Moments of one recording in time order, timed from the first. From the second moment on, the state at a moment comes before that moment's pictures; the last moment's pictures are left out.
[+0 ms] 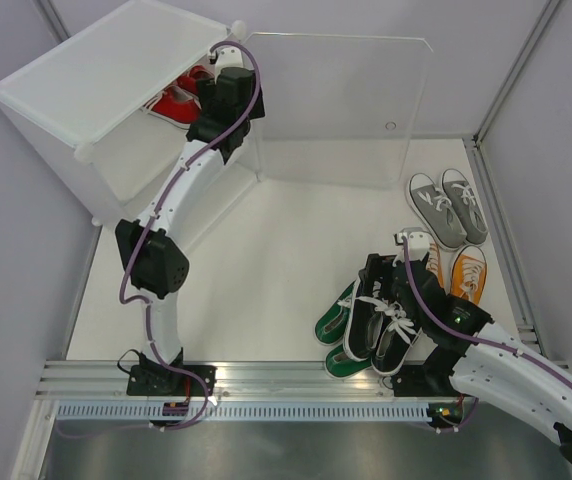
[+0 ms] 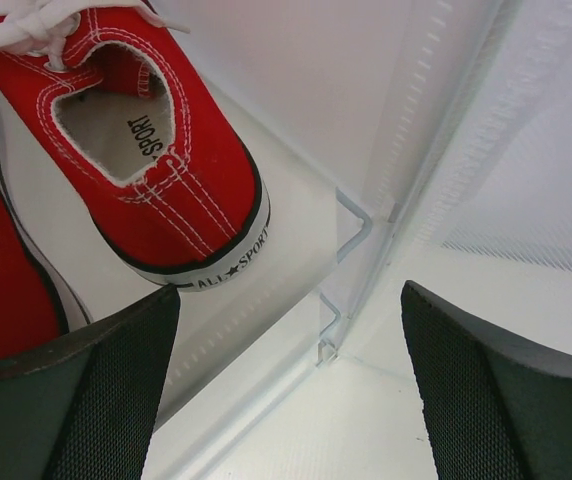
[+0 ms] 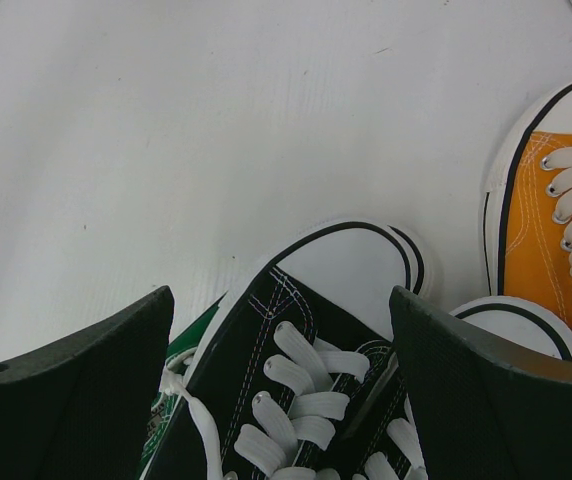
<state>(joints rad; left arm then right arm) -0.41 2.02 2.14 -0.44 -0.58 -0.21 0.79 0.66 0.51 -0.40 0.47 0.50</state>
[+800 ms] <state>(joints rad) -0.46 1.68 1.84 -0.42 -0.71 -0.24 0.79 0.65 0.51 -0.40 0.47 0.50</state>
